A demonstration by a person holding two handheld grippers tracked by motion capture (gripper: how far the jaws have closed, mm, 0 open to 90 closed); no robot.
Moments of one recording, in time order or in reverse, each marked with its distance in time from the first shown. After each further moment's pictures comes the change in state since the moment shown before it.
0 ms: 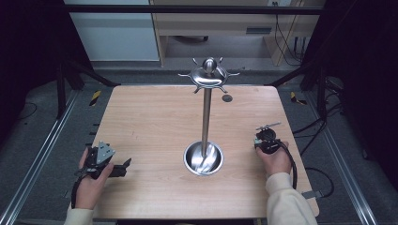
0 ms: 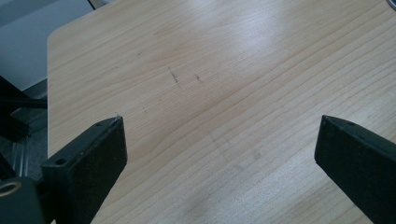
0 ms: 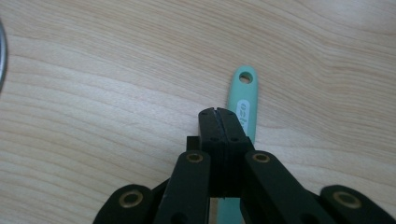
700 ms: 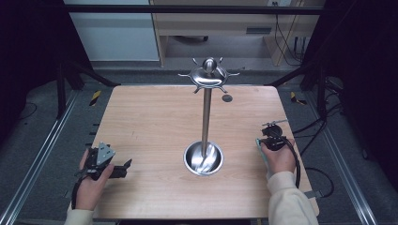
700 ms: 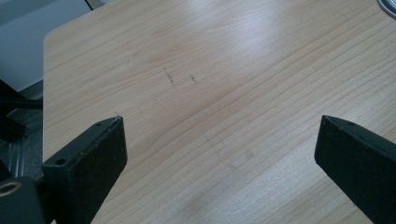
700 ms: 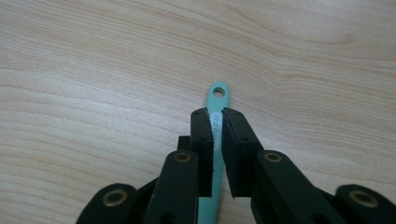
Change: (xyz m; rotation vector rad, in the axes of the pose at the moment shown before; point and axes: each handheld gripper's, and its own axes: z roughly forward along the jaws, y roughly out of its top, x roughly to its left) left arm -0.003 -0.001 -0.002 -0.006 -0.009 -0.001; right arm -0.014 0.006 -0.013 -0.036 -0.032 0.057
